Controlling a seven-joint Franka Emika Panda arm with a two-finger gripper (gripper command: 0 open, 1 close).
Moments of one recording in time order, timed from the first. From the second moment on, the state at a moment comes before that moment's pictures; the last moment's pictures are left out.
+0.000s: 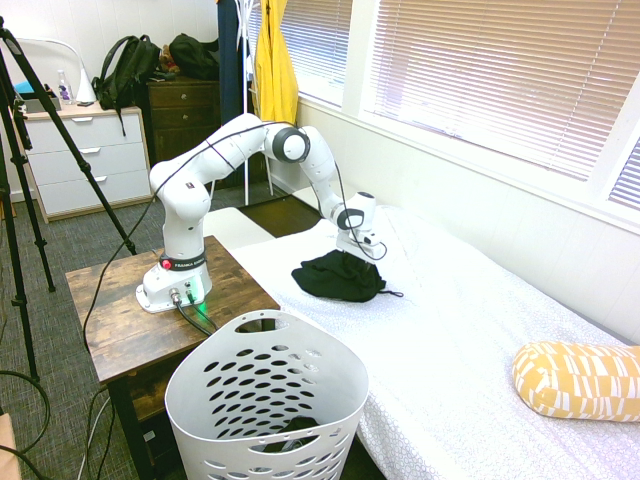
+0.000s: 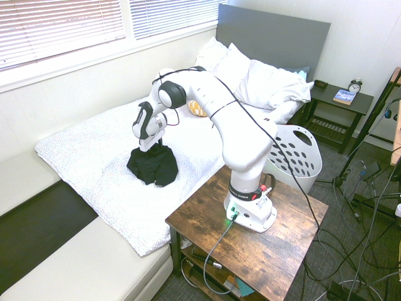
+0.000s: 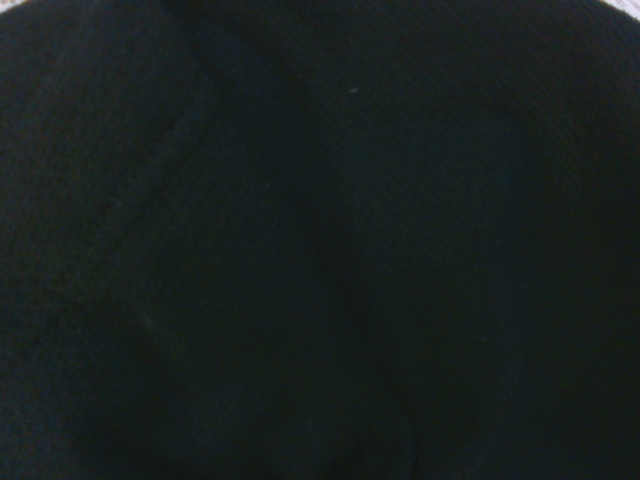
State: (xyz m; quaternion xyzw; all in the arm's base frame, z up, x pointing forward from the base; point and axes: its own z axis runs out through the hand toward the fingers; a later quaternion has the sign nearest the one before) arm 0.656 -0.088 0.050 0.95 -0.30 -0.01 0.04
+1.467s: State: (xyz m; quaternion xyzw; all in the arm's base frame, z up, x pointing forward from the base) arm 0.657 -0.097 0.049 0.95 -0.32 0.00 0.03
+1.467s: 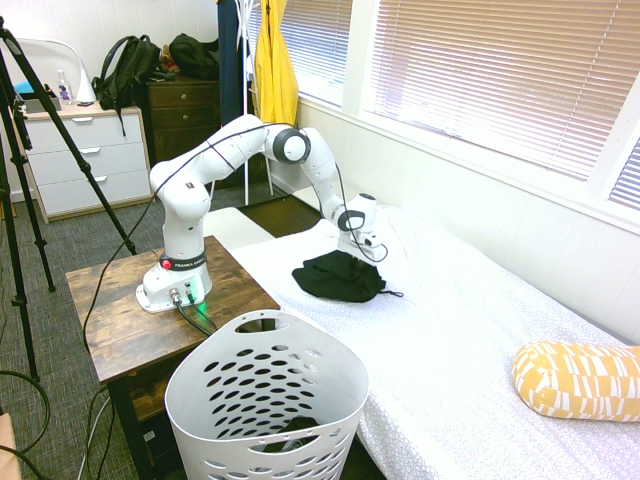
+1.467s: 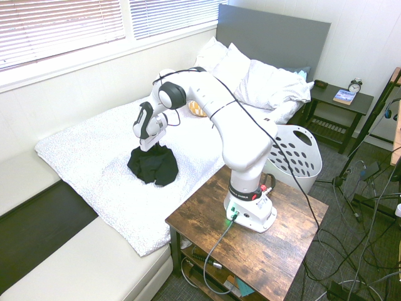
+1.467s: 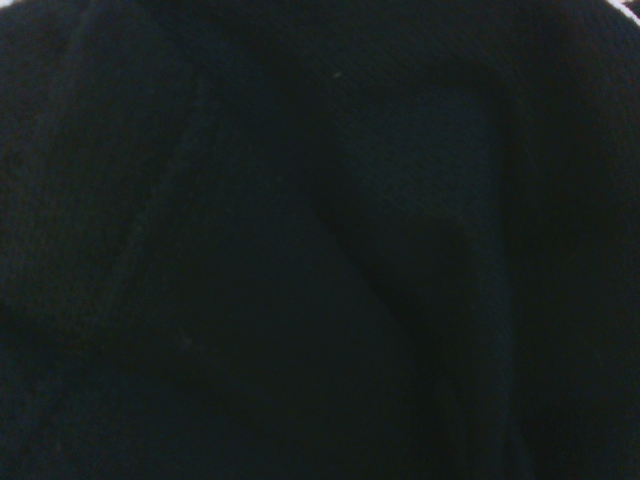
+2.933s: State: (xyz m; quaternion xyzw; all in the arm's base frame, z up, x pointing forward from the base) arm 0.650 -0.059 0.410 0.91 -0.40 0.04 -0.03
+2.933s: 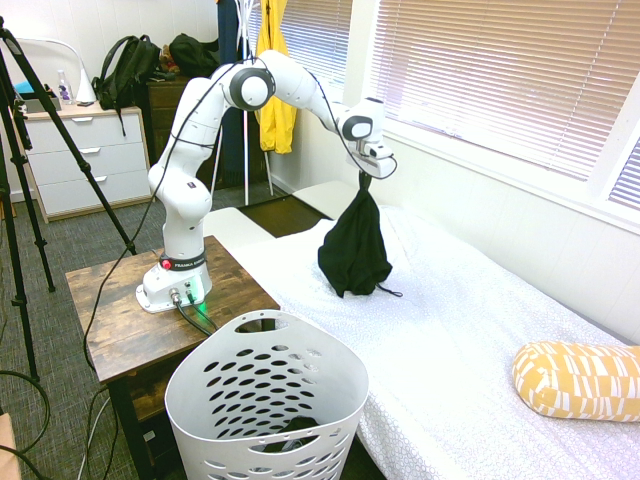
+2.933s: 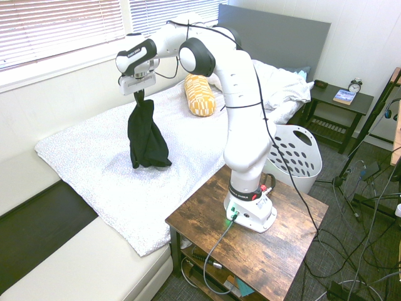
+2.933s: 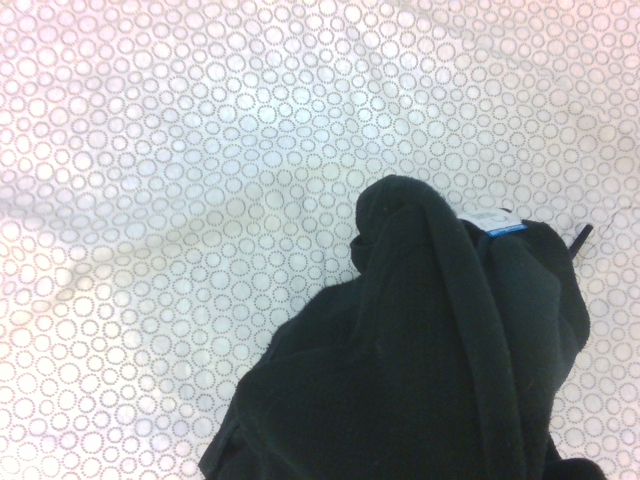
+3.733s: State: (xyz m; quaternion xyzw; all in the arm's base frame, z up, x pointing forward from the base) arm 0.566 -0.141 0.555 0.87 -0.48 0.08 -0.02
